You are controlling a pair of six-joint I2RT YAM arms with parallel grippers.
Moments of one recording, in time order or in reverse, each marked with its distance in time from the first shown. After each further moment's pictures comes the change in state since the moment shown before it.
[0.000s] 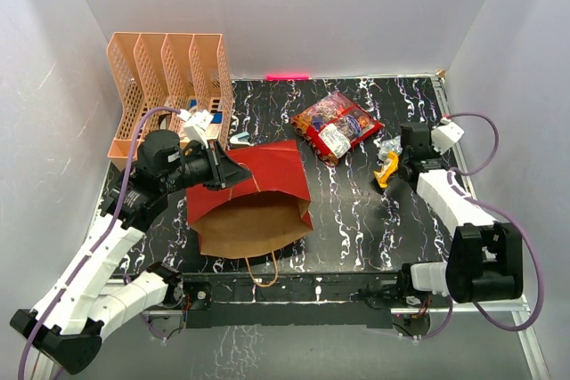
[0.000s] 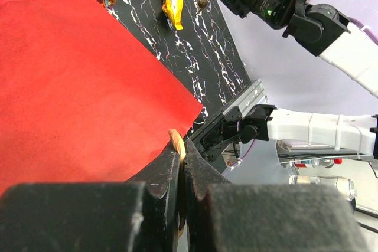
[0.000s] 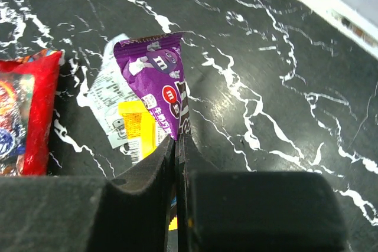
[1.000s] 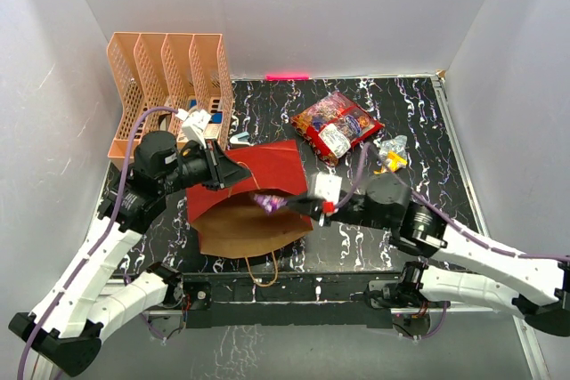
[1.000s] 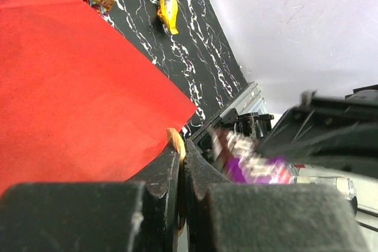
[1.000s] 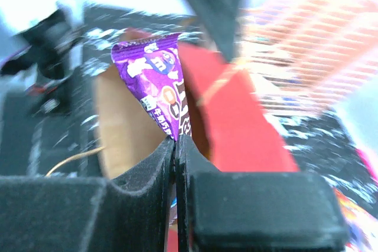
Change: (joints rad) left arm 0.000 -0.018 0.000 0.016 0.005 0.001; right arm 1.020 -0.424 0.053 0.109 -0.939 -1.022
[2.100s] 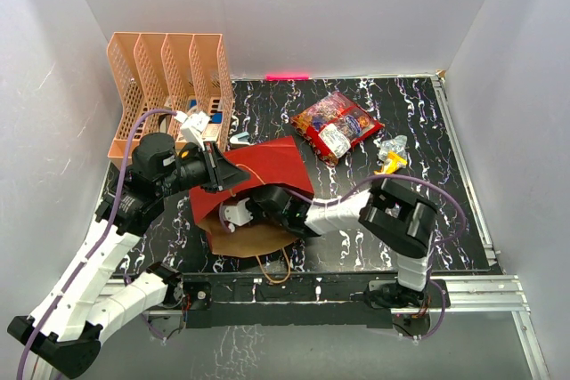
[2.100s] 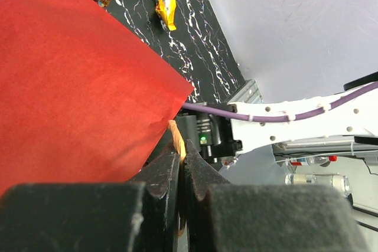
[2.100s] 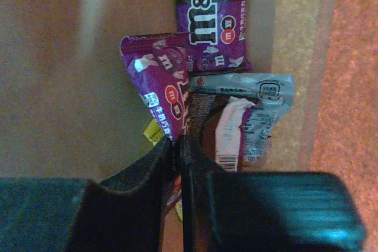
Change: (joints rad) left arm 0.000 -0.015 0.000 -0.024 0.006 -0.010; right arm 0.012 1.023 0.113 0.500 0.546 -0.679
